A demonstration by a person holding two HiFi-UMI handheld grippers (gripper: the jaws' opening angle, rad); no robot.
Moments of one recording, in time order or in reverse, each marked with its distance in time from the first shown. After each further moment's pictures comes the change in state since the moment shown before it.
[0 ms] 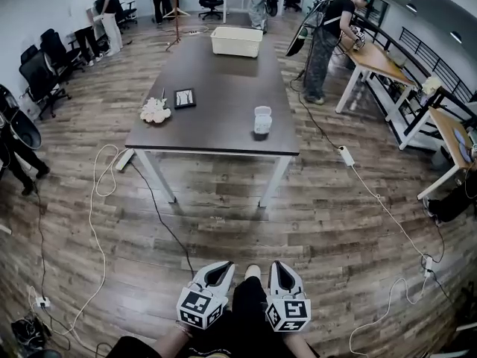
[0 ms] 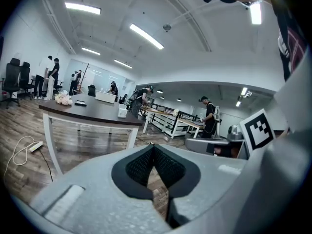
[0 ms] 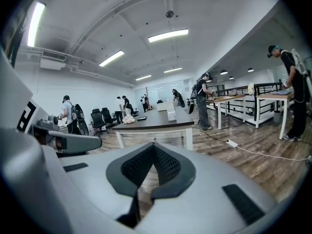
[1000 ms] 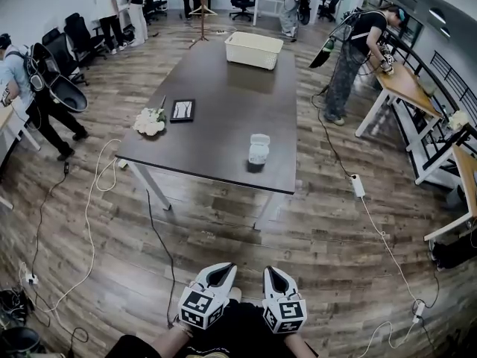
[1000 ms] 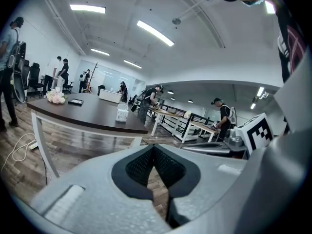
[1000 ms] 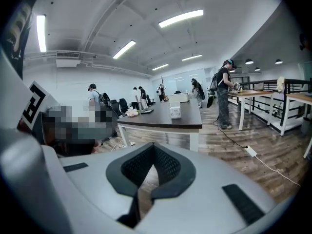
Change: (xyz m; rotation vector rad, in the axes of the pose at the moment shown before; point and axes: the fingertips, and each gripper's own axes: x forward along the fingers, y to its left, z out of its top) left arm 0.181 0.011 0.050 -0.055 -0.012 0.130; right arm 0.132 -0.120 0.037 -0.094 0.125 0.245
